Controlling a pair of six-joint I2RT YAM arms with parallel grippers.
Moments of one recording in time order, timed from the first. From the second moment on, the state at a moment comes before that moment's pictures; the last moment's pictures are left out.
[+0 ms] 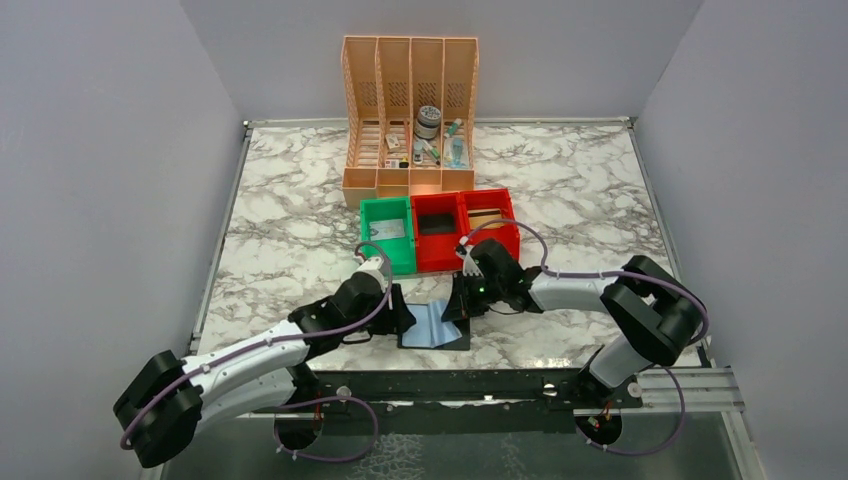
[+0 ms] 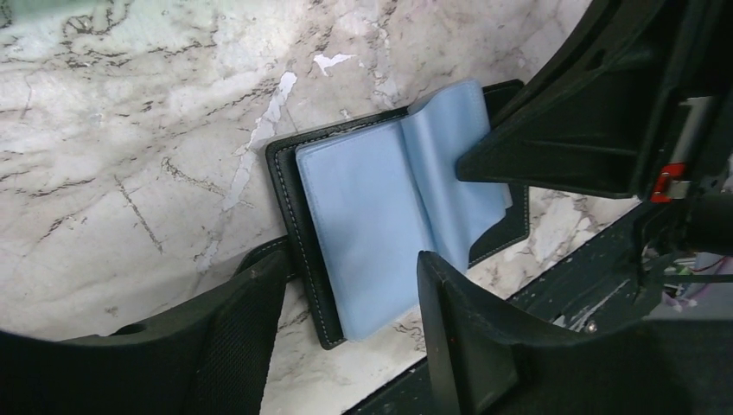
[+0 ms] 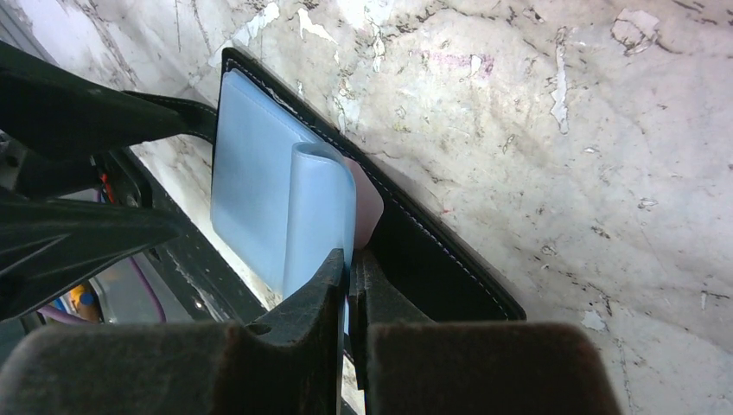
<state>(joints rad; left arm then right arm) -0.85 0.92 0.31 -0.12 0.01 -0.77 0.80 1.57 0.62 0.10 -0.40 0.66</state>
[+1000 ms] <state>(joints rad) -0.96 1.10 0.36 -0.02 -0.05 -0.82 0.80 1.56 0.60 0.11 -0.37 0.66</state>
